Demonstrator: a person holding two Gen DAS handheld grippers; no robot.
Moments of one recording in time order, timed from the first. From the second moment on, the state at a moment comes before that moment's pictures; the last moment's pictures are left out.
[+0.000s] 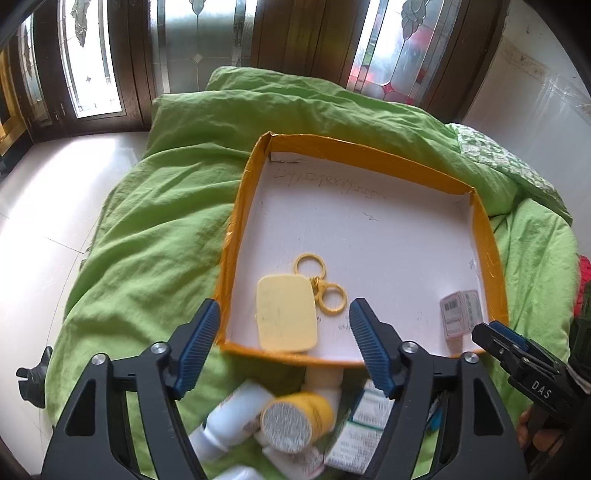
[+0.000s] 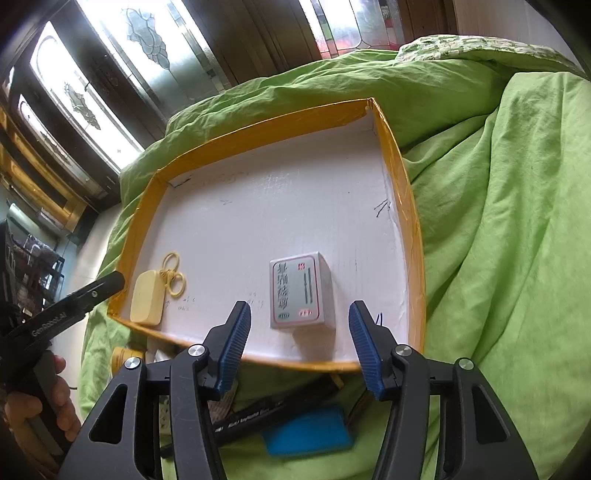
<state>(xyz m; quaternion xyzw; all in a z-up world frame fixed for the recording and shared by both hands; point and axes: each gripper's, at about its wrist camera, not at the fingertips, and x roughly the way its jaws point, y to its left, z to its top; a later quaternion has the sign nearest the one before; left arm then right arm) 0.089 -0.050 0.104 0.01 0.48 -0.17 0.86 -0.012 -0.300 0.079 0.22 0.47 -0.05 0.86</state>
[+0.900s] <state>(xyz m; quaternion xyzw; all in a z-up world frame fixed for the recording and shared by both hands) -0.023 0.011 0.061 0.03 0.45 -0.11 0.88 -0.119 -0.242 0.079 0.21 0.45 -0.03 0.87</state>
